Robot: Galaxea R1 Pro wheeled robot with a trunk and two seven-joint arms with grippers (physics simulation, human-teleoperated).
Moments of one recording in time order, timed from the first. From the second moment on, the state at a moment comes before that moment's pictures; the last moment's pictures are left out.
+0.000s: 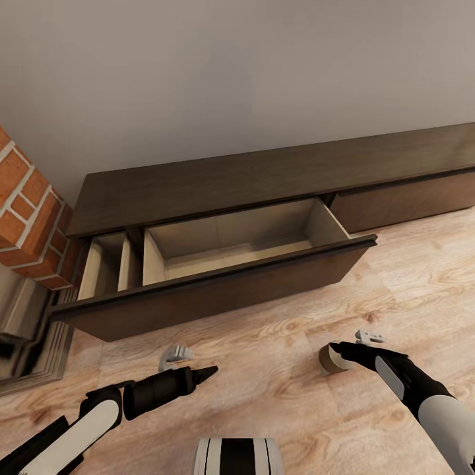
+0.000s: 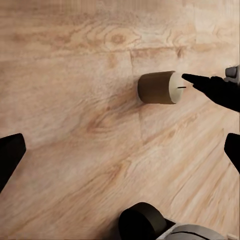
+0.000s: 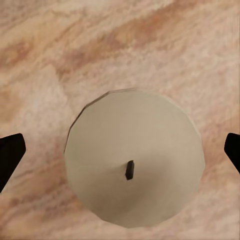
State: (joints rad) left arm -0.38 0.50 -0.73 -1.59 1.36 0.40 0.13; right arm -0.75 -0.32 0.22 -0.45 -0.48 0.30 0.19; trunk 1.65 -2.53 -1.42
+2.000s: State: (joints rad) left arm -0.38 0.56 -0.67 -1.59 1.45 0.40 0.13; right arm -0.75 -0.32 0.22 -0.45 -0.48 0.30 0.19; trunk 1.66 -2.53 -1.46
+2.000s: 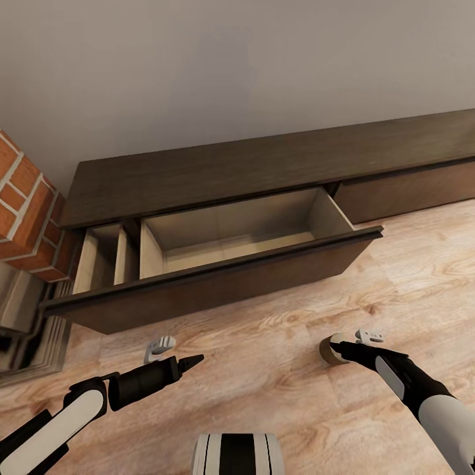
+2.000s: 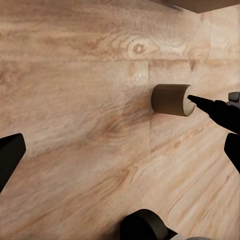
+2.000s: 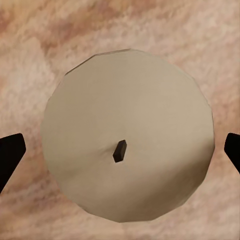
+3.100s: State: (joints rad) left arm -0.38 0.56 -0.67 -1.59 1.45 0.40 0.13; right arm -0.75 -0.32 0.22 -0.45 -0.48 0.30 0.19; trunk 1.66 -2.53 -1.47
